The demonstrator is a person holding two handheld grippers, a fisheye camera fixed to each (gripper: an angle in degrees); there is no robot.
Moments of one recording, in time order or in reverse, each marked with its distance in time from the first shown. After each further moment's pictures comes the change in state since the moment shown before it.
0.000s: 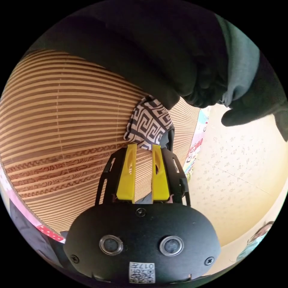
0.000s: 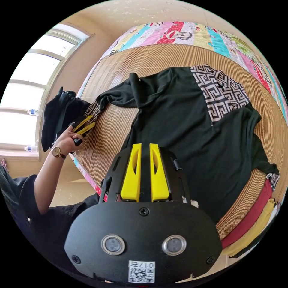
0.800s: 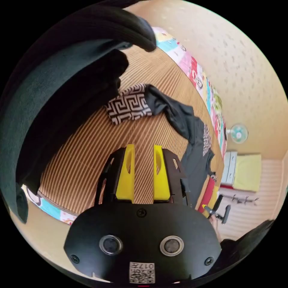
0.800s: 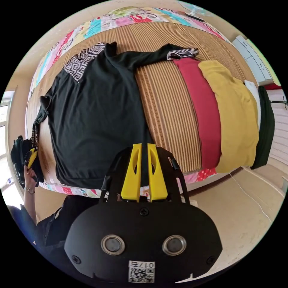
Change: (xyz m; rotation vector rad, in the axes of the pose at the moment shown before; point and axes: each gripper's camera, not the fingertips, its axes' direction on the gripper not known) left arm 0.085 -0.034 -0.043 -0.262 -0.322 0.686; right arm 0.146 0.186 -0.139 -0.031 0.280 0.637
